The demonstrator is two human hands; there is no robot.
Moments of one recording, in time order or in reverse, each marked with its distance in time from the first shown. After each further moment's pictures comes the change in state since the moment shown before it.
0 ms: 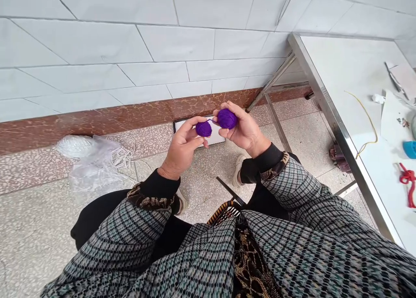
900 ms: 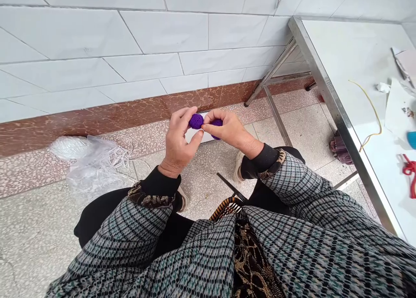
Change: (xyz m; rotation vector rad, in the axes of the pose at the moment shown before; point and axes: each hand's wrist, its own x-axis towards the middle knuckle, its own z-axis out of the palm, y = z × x) left_hand 0.005 -0.010 -0.020 0.610 0.096 0.396; right_hand 0.004 0.028 0.010 -0.601 -0.066 -0.204
